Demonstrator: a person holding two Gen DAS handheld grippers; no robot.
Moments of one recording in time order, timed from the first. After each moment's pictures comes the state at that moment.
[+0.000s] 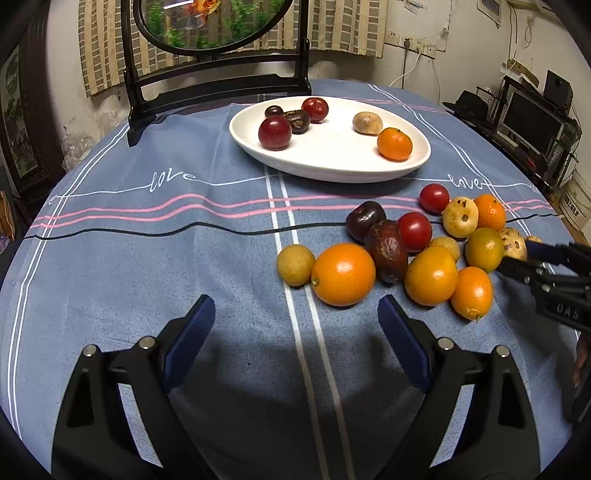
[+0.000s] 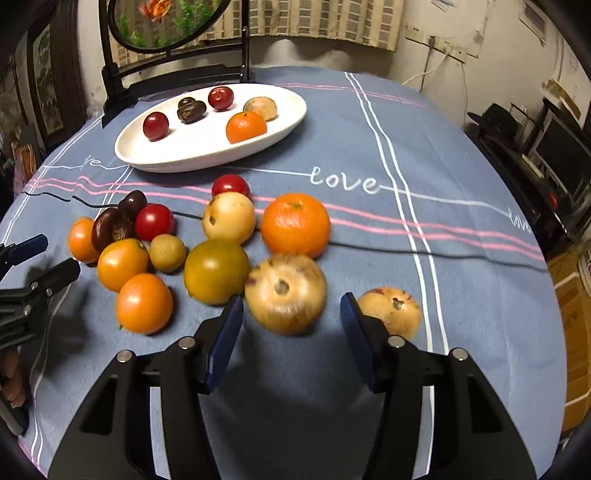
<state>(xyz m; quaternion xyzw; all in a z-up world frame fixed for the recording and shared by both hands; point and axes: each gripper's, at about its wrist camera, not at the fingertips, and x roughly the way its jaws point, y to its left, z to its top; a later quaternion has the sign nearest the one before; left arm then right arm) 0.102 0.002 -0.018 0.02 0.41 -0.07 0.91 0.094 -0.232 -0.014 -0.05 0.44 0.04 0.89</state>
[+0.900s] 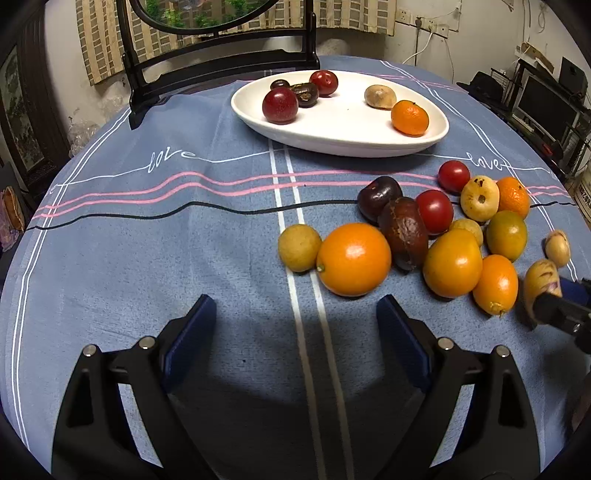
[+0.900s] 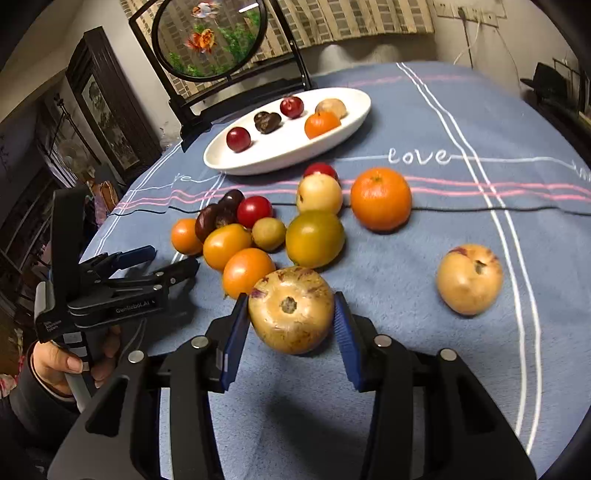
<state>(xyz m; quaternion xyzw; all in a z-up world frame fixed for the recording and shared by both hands) 0.113 -0.003 -0.031 0.03 0.46 -0.04 0.89 0.062 -0.239 -0.017 0.09 0.43 0.21 0.88</state>
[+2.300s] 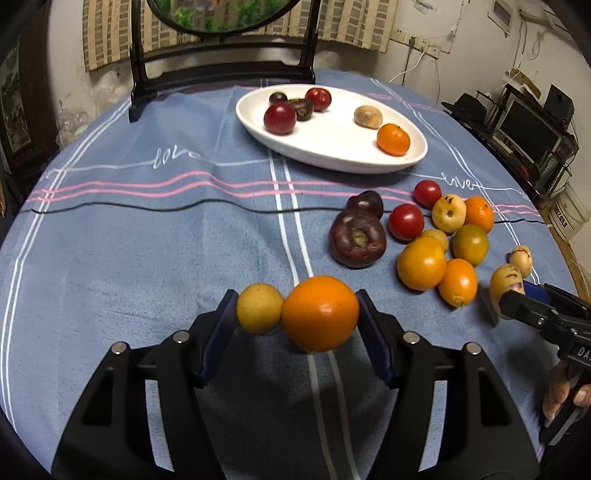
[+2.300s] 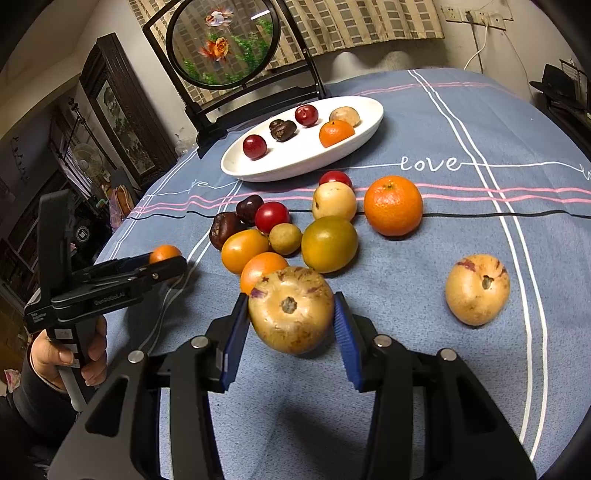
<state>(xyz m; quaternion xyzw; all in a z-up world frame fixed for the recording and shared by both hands) 0.093 0.017 -0.015 -0.02 0.45 -0.08 0.89 0.055 -0.243 -0.011 0.10 0.41 0.23 0.88</state>
